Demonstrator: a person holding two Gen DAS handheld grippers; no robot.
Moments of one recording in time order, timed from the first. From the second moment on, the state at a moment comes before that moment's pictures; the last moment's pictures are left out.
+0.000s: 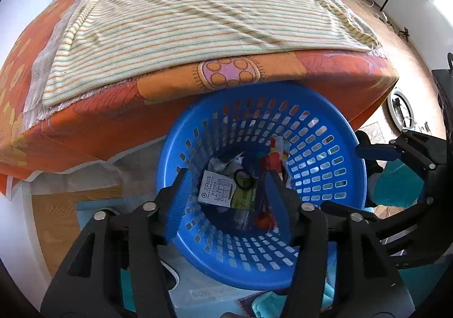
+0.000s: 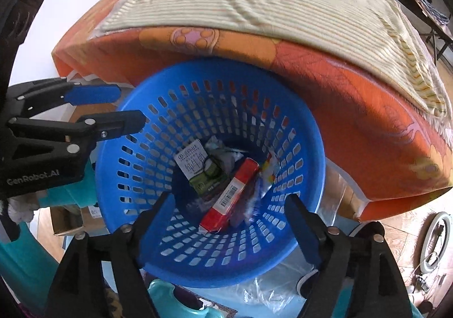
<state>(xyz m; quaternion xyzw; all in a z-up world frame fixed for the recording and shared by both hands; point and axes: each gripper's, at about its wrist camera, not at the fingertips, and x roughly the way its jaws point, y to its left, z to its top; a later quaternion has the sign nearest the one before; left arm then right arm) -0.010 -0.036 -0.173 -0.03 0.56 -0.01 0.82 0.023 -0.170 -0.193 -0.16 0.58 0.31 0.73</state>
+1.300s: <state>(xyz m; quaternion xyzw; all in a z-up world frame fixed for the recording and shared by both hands) 0.016 -0.009 -0.129 -0.06 0.52 0.04 0.85 0.033 -0.171 -0.164 -0.18 0.54 0.28 0.77</state>
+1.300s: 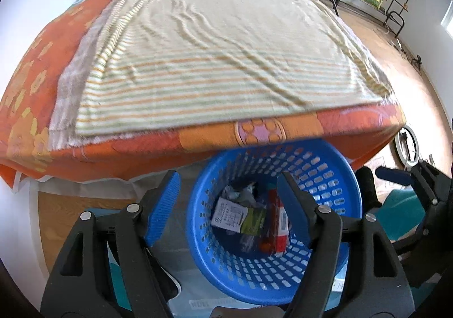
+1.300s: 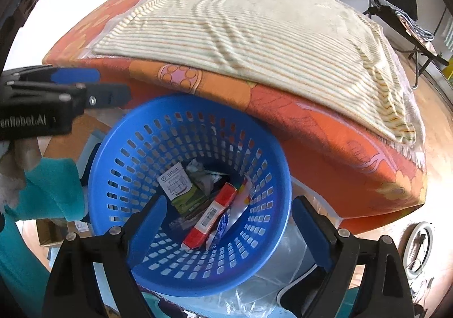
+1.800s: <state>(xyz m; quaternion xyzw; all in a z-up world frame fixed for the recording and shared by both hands) 0.048 0.020 -0.043 -0.11 0.44 0.06 0.89 0.072 -0.168 -0.094 -0.14 0.49 0.29 0.81</state>
